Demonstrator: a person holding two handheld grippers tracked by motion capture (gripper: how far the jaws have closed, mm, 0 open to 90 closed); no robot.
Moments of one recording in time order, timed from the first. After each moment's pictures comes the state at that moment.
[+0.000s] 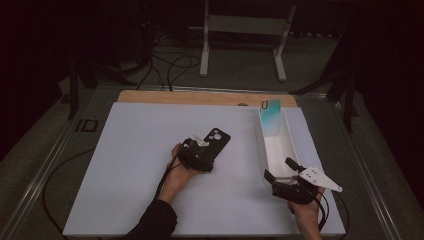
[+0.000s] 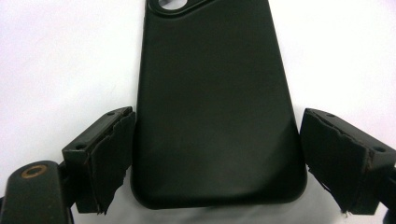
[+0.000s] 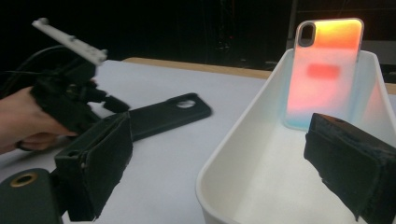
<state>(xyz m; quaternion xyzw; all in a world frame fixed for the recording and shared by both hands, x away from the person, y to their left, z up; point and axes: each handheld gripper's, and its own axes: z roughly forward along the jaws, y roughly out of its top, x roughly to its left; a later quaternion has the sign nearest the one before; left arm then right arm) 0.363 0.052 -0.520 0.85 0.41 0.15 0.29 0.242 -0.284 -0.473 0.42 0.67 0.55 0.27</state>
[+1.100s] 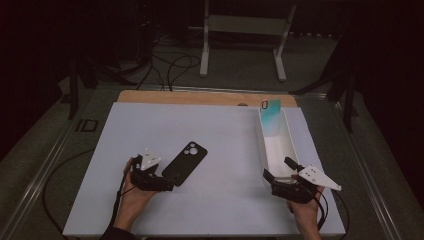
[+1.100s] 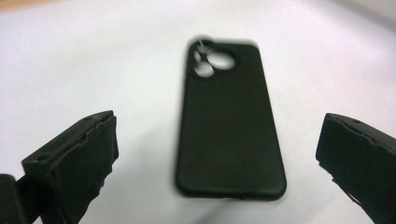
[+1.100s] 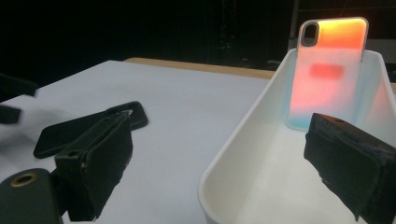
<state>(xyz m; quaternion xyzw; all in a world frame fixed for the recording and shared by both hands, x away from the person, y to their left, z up) 0.275 0.167 -0.479 0.78 0.43 0.21 0.41 0.245 -0.282 -0.473 0.42 0.67 0.55 0.27</state>
